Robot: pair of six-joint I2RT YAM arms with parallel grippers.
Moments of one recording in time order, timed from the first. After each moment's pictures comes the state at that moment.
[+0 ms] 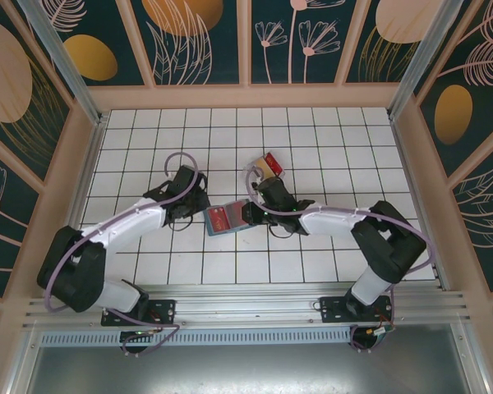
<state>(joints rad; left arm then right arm) -0.53 1.45 0.87 -0.39 -0.11 -0.87 0.79 1.61 0.79 0.04 -0.18 0.65</state>
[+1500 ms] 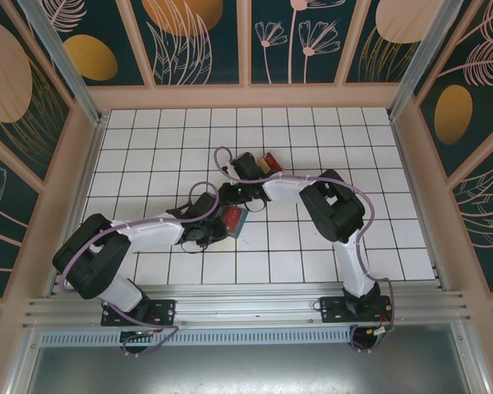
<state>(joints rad) -0.73 1.56 0.70 -0.22 0.11 -1.02 0.74 2.15 1.39 -0.15 -0.40 0.48</state>
